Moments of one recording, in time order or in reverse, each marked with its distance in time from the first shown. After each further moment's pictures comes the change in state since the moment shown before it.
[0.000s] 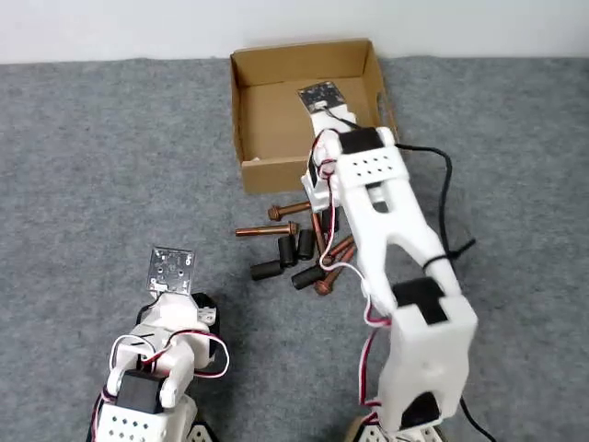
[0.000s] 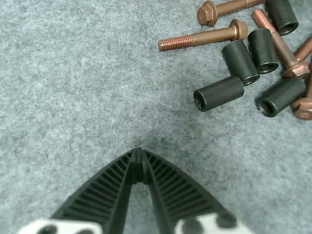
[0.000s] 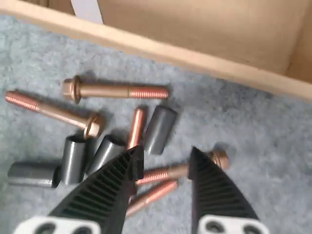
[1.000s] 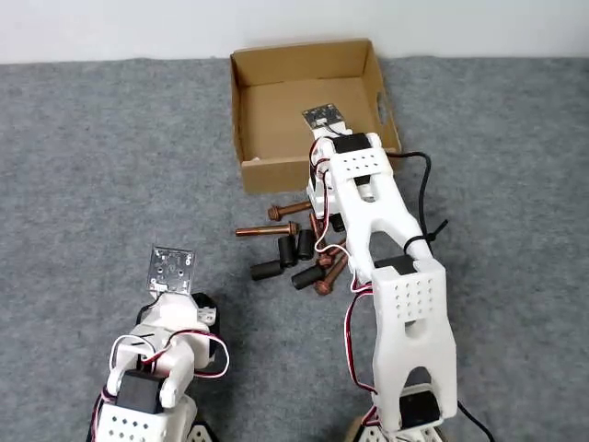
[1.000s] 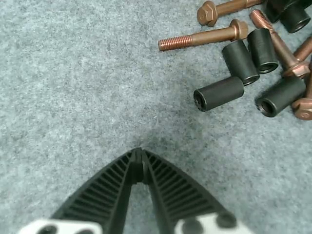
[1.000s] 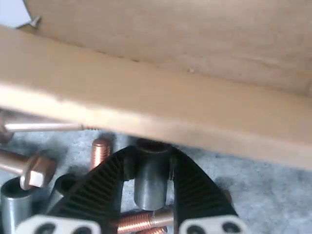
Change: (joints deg) left arm 0.0 0.0 0.0 0.0 0.0; right arm 0.8 20.8 -13.8 1.6 0.0
